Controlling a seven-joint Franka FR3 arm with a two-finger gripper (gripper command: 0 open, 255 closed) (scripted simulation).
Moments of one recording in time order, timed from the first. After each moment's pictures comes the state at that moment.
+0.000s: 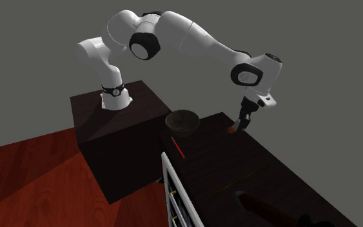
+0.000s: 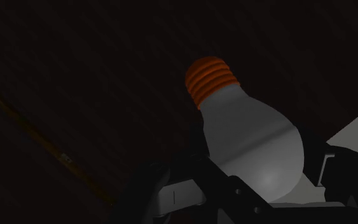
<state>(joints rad) 0.41 1.05 0.45 -1.10 -0.44 1.90 0.12</state>
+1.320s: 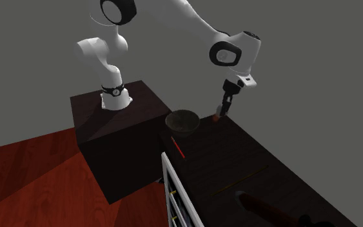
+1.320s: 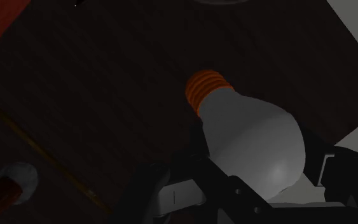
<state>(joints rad) 0.22 0.64 0.54 -1.67 -0.38 2.04 0.16</state>
